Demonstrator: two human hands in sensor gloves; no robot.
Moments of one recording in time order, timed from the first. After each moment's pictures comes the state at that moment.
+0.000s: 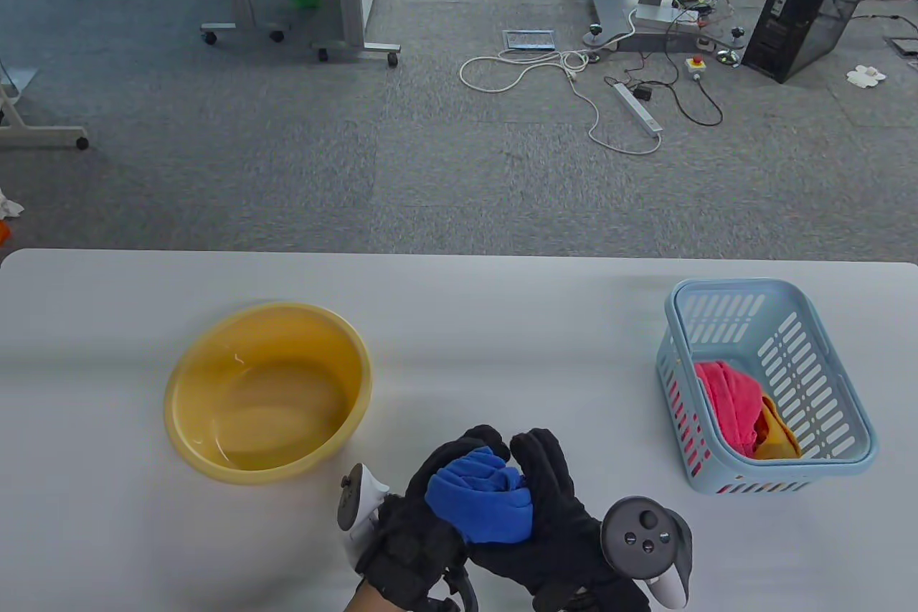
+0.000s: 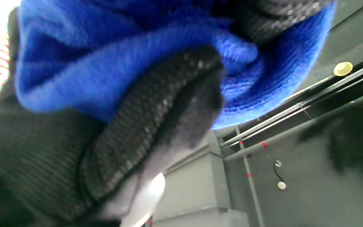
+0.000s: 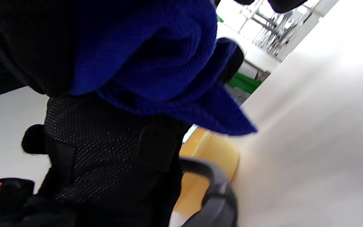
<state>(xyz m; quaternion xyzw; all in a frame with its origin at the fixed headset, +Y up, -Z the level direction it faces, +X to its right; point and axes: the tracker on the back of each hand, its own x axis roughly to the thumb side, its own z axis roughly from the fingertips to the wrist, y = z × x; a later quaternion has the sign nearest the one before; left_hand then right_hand) -0.078 -0.720 -0.241 -0.15 -0.28 0.85 0.43 0.113 -0.678 -0.205 0.22 0.04 0.81 0.54</state>
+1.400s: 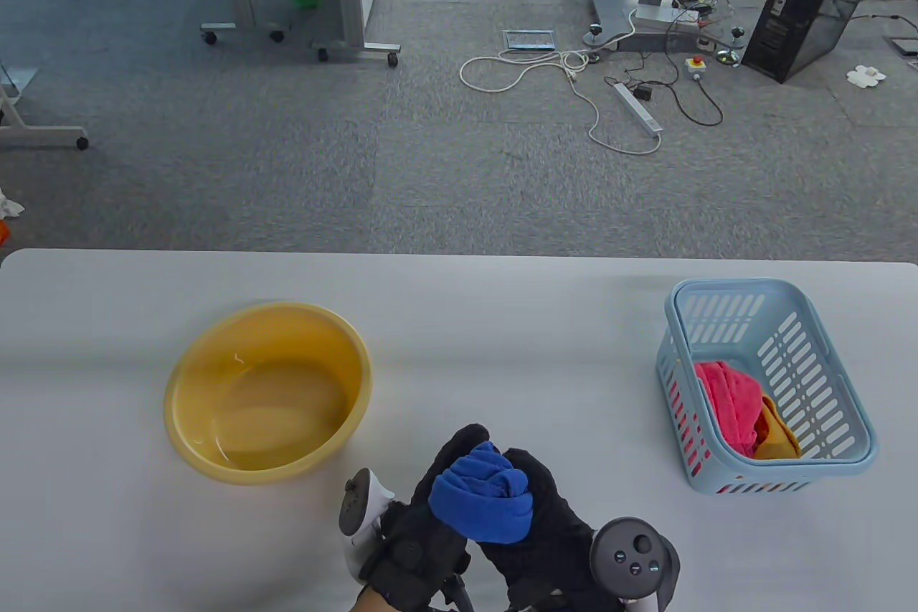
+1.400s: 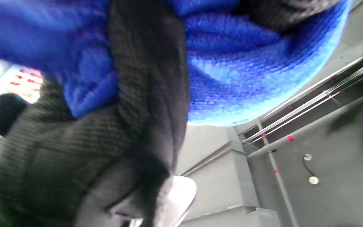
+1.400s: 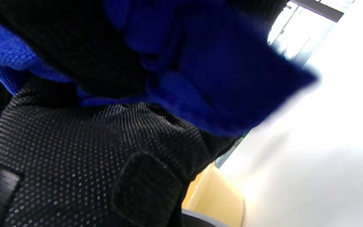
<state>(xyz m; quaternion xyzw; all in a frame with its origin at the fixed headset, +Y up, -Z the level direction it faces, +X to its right) -0.082 -0.729 -0.238 -0.16 -0.26 0.81 0.50 0.109 -0.686 -0.201 0.14 -0.08 0.82 0.55</state>
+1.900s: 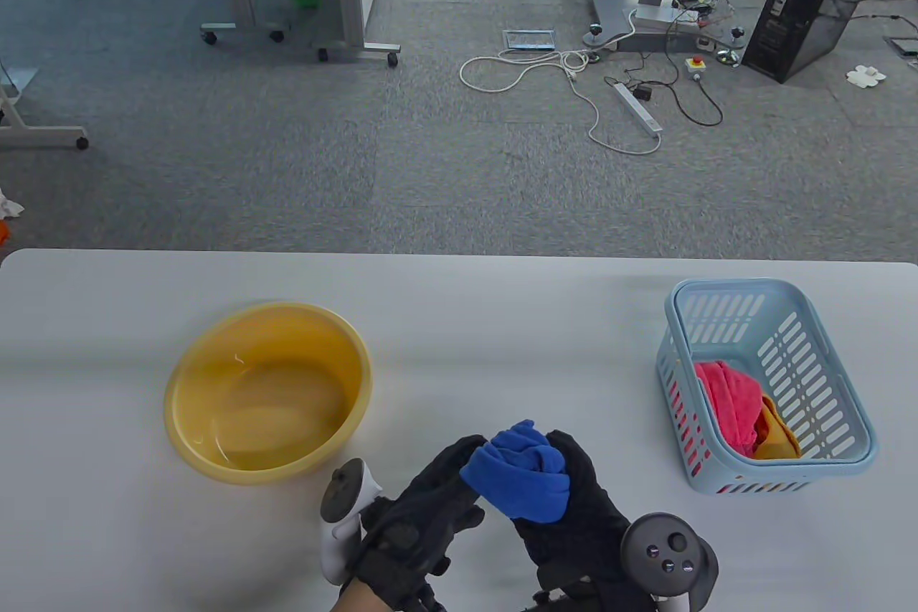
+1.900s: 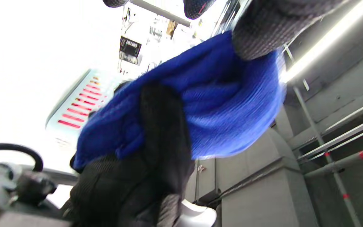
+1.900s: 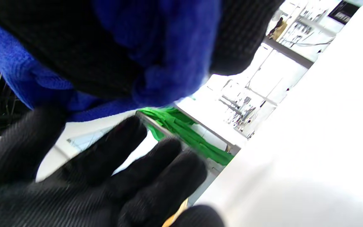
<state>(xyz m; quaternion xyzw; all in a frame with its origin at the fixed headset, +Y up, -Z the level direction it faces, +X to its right) -0.107 -0.721 -0.238 -0.22 -0.17 0.80 0.54 0.145 -0.674 -0.201 0.06 -0.13 0.84 0.52</state>
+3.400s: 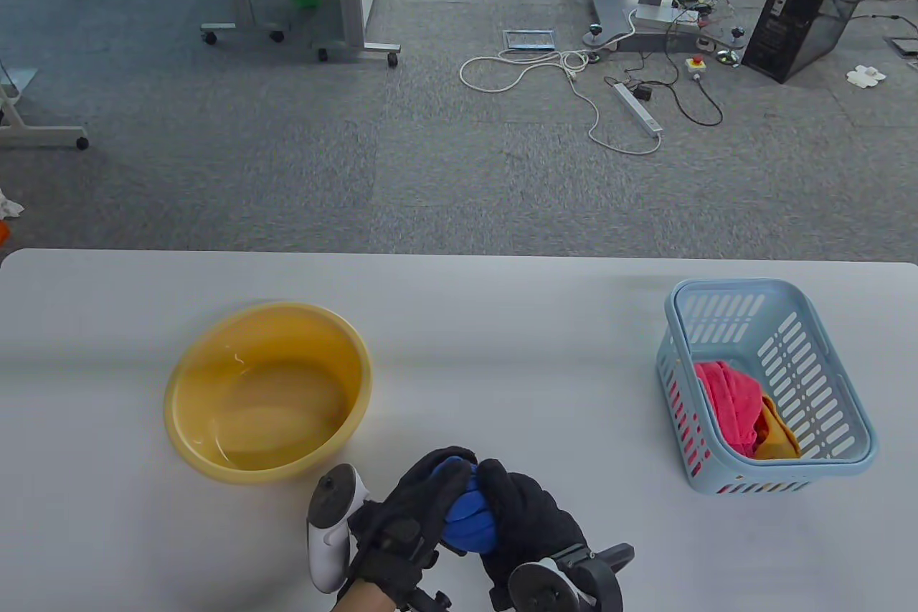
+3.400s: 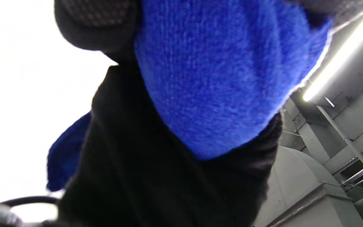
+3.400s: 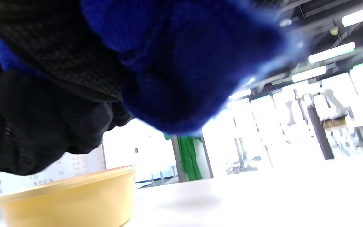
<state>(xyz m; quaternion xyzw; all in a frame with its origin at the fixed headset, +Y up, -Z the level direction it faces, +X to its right) -0.116 -0.733 -0.238 -0.18 -0.10 0.74 0.64 0.079 -0.677 -0.185 0.15 -0.20 0.94 0.21</state>
